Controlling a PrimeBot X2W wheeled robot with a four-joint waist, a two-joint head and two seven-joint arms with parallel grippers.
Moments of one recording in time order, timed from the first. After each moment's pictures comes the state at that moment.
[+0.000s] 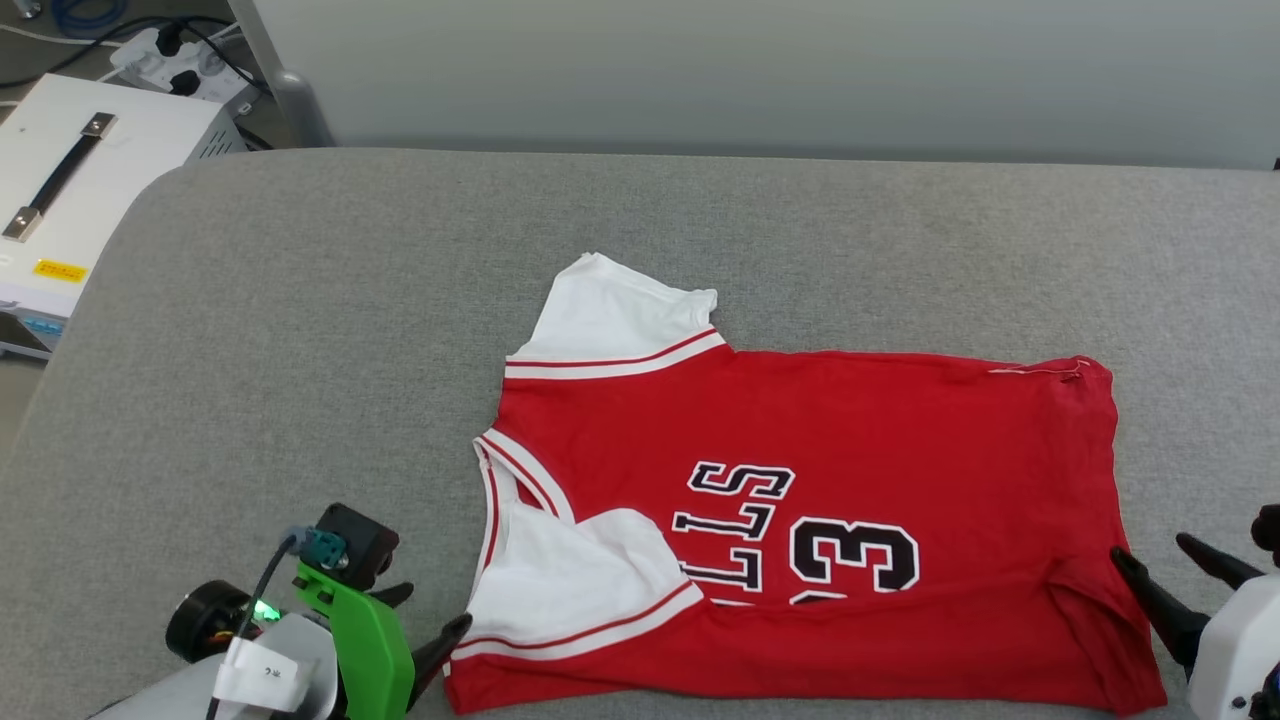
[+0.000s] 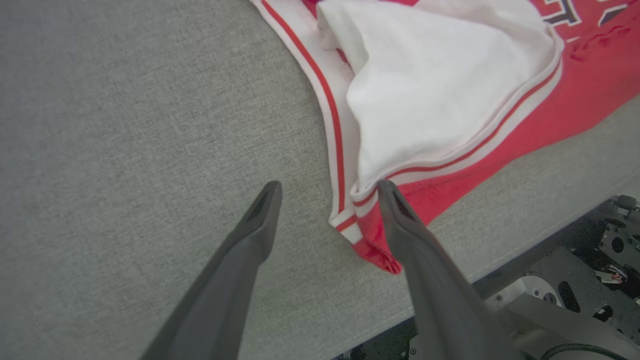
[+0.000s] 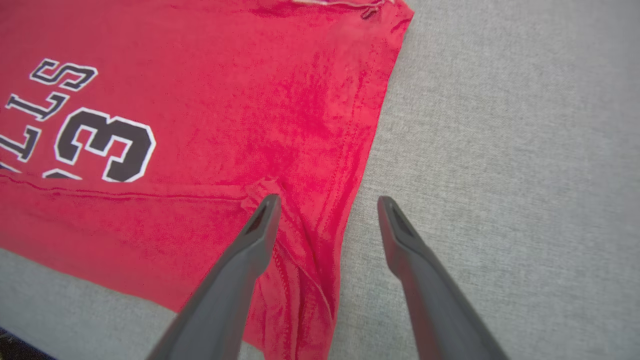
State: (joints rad) left arm -0.45 0.84 -1.12 0.08 -1.03 0.08 0.19; right arm 0.01 -0.64 0.23 0.12 0.67 0.13 0.24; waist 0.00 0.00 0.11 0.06
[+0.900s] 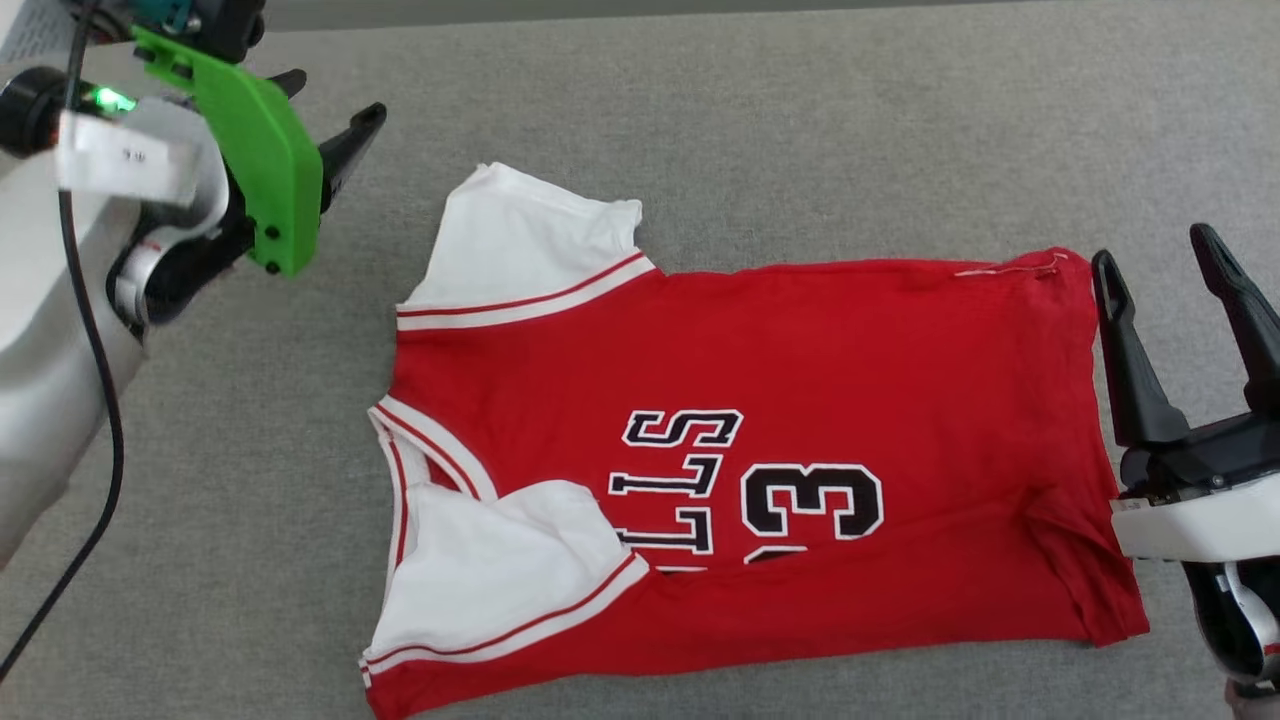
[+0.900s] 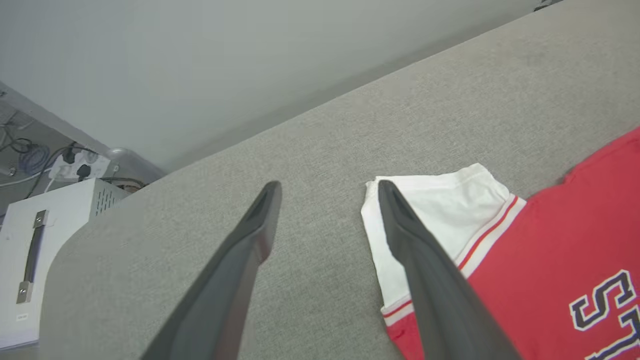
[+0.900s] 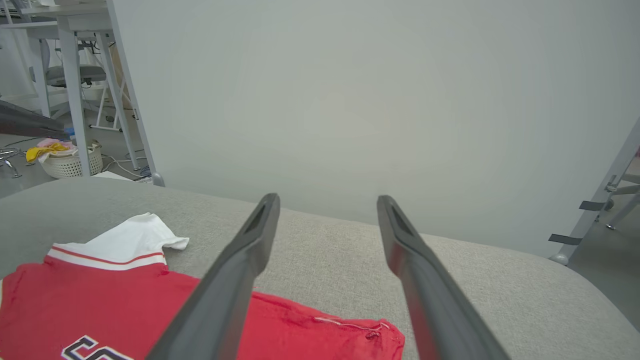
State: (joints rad) left arm -1.11 0.71 -0.94 0.42 -0.97 -0.08 0.33; right arm -0.14 -0.32 0.06 -0.25 0.30 0.13 -0.16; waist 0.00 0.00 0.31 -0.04
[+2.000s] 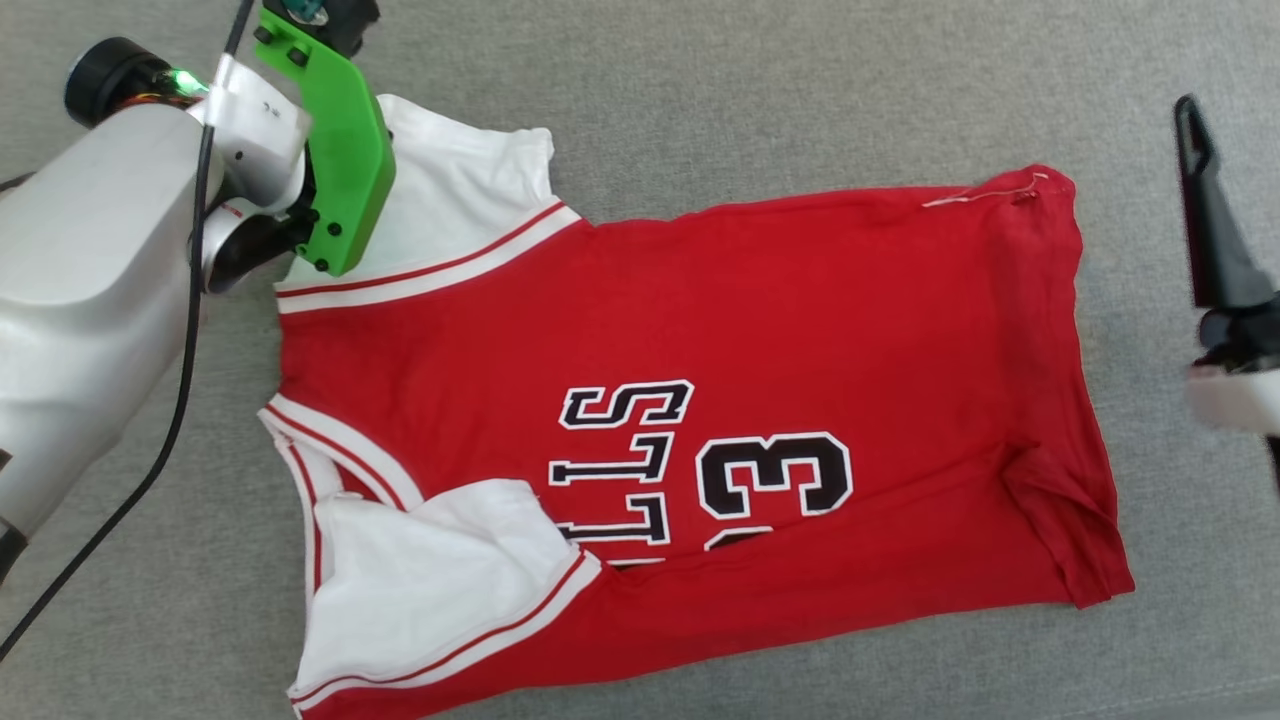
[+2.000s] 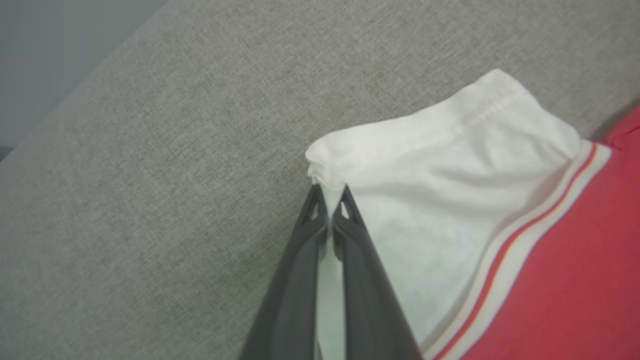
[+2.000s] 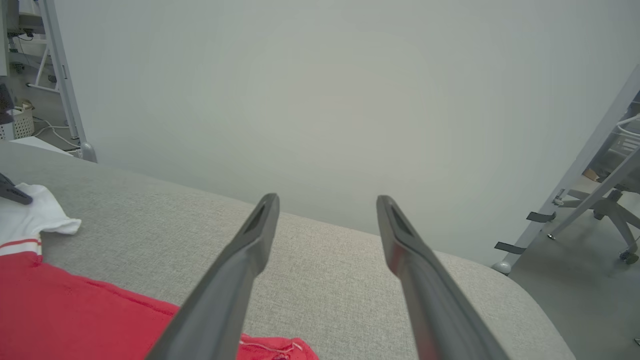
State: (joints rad) left arm -1.30 0.62 -1.21 0.58 -1.02 -0.13 0.49; right arm -0.36 -0.42 0.06 -0.16 0.29 0.13 -0.20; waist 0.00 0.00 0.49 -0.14
